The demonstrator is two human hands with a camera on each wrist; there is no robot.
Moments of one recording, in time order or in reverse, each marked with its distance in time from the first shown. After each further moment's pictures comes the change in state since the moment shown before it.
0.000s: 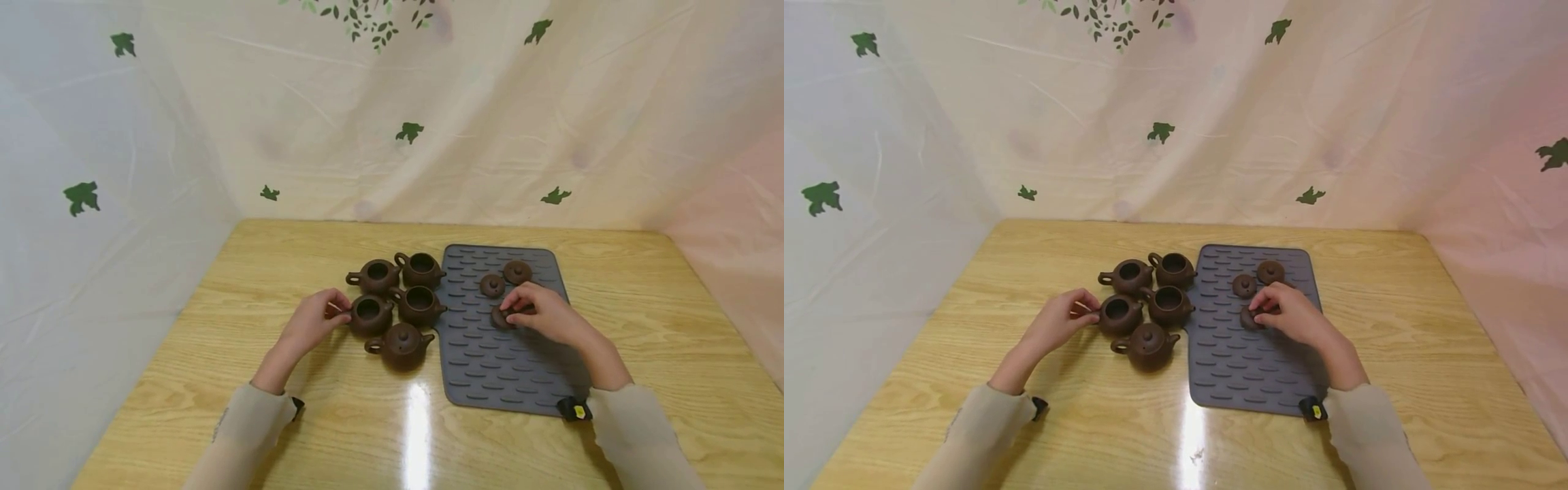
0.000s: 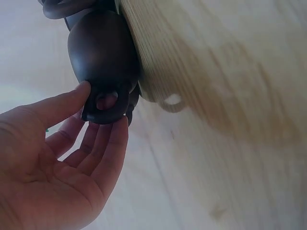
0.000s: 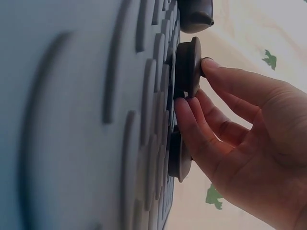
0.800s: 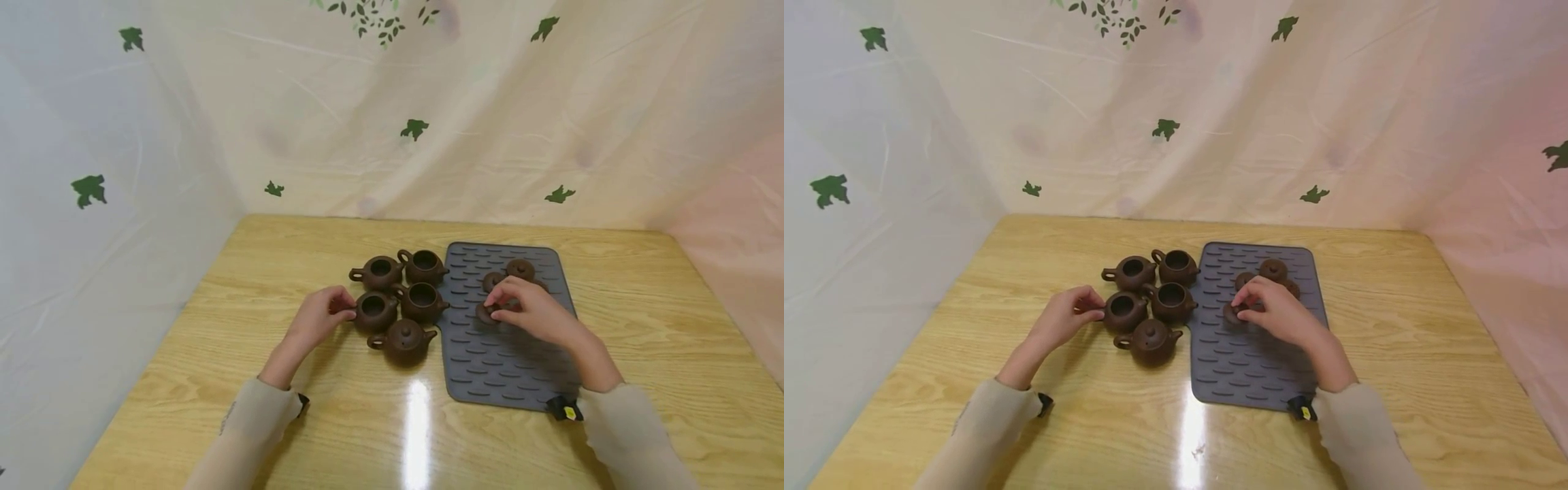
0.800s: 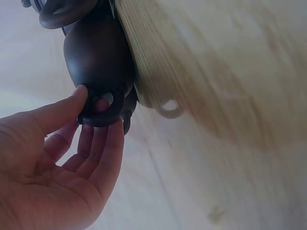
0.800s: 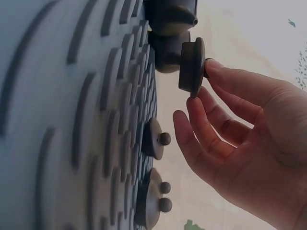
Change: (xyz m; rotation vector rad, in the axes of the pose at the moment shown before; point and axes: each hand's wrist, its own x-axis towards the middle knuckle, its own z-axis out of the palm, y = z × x) left_hand -0.001 0.002 0.003 0.023 0.037 0.008; right_hand 0.006 -0.036 0.006 -0.030 -0.003 -0.078
